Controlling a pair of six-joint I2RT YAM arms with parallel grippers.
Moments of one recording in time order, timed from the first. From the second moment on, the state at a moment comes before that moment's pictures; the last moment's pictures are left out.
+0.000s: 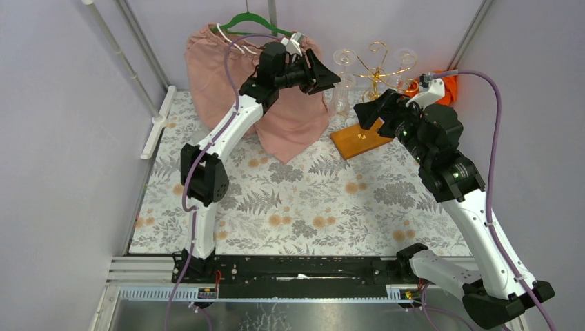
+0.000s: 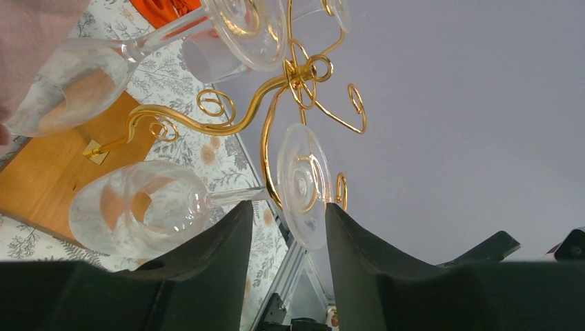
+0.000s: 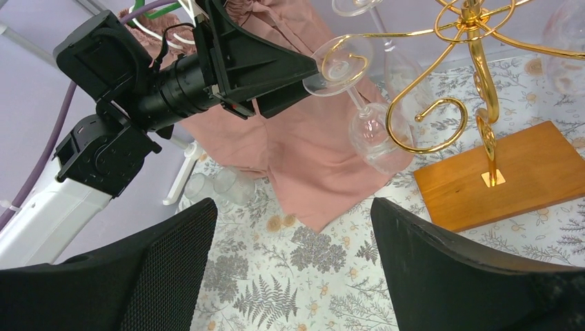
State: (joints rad) left arm -0.44 2.10 2.10 -0.14 0.66 -1.02; right arm 0.42 0.99 1.30 -0.42 0.04 0.55
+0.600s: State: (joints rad) left arm -0.44 2.10 2.10 -0.14 0.67 -1.03; right arm 0.42 1.01 1.30 -0.41 0.03 0.55
